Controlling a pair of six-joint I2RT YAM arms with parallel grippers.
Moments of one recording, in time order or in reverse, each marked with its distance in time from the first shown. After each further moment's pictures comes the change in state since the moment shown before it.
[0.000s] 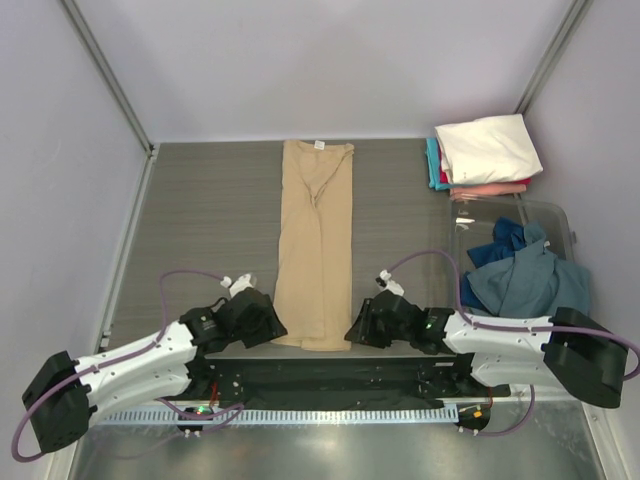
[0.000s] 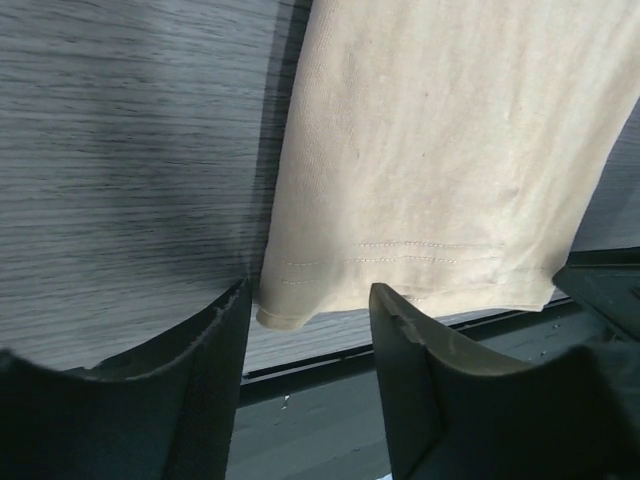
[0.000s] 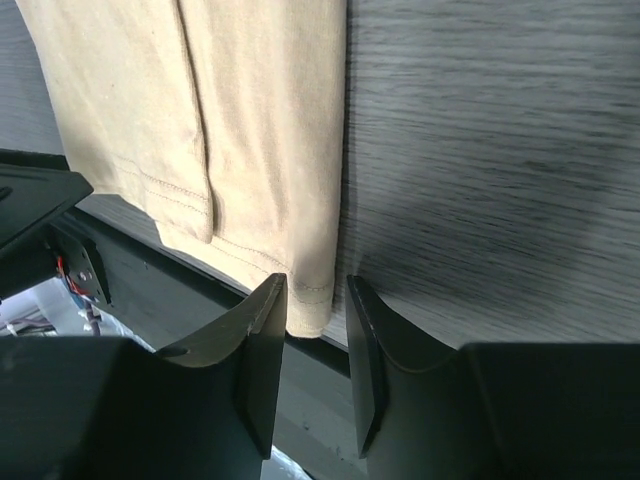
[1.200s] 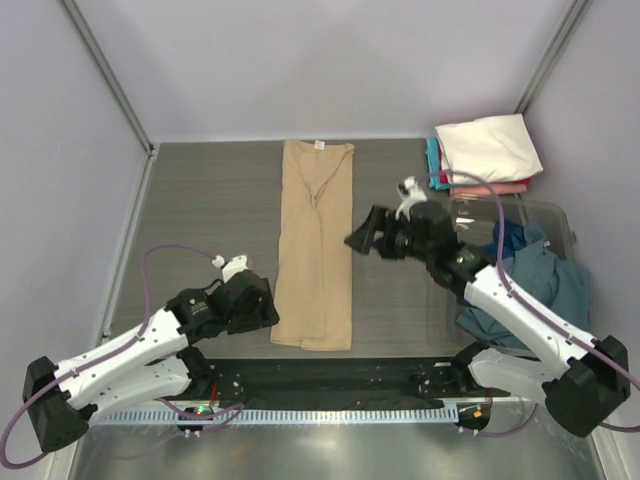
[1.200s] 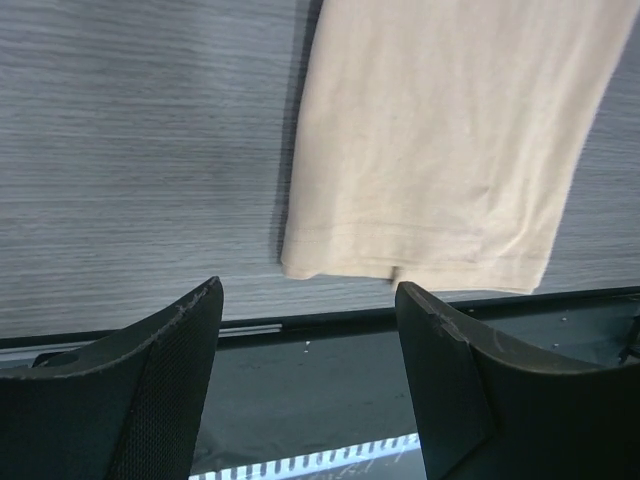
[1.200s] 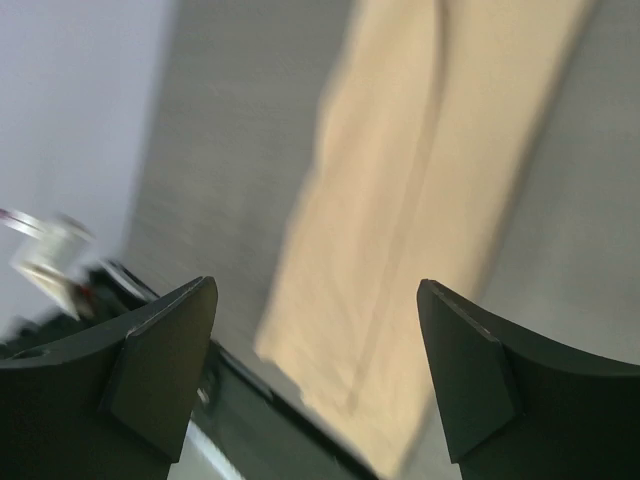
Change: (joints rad) left arm 0.000 0.011 0.331 -0.387 -0.131 0.109; right arm -0.521 0.036 0.635 -0.165 -0.201 -0.532
